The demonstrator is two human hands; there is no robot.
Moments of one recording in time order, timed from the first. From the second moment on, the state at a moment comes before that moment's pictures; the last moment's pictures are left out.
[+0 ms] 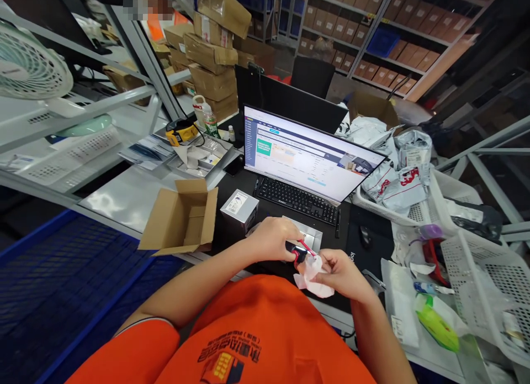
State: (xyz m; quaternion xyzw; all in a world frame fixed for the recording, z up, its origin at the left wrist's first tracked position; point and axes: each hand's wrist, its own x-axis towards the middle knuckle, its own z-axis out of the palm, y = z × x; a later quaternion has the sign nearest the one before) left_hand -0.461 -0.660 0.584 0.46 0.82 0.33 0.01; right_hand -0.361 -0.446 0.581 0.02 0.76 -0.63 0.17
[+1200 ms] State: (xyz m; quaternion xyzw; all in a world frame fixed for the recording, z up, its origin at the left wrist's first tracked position) left_hand -0.447 -0.654 0.587 0.52 0.80 0.28 -0.12; right_hand -0.353 -0.467 0.575 0.04 0.87 -0.50 0.01
